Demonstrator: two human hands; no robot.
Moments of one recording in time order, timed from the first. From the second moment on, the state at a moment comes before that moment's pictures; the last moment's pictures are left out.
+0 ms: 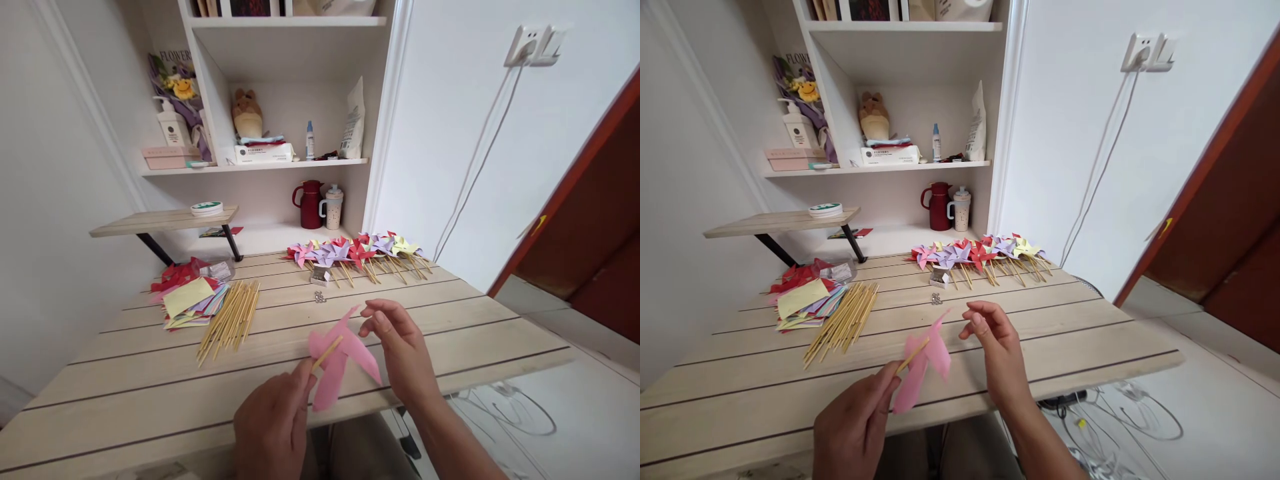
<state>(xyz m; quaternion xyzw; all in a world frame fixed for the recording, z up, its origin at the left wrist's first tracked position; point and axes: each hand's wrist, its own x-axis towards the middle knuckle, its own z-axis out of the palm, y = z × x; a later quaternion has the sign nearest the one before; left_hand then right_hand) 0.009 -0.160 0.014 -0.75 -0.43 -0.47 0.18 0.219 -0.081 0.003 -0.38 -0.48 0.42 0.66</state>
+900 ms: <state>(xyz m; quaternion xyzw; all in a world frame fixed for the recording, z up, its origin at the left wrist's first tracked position) -0.011 -0.141 -0.027 -0.70 -0.49 -0.51 0.08 0.237 -0.092 0.004 -0.31 -0.83 0.36 0.28</state>
